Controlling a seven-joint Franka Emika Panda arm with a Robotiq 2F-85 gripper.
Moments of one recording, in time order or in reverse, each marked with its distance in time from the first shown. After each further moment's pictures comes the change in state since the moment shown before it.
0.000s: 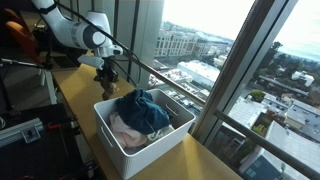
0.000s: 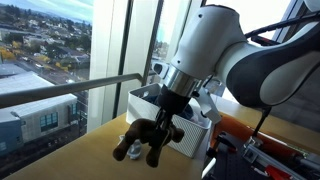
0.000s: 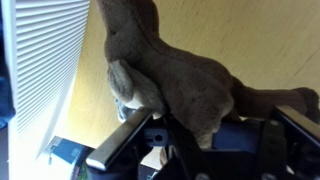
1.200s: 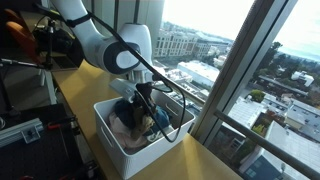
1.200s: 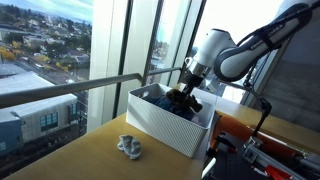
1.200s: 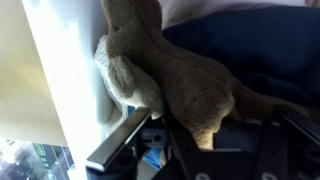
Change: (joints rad) arm -0.358 -0.023 -0.166 -0.040 -0.015 0.062 -0.125
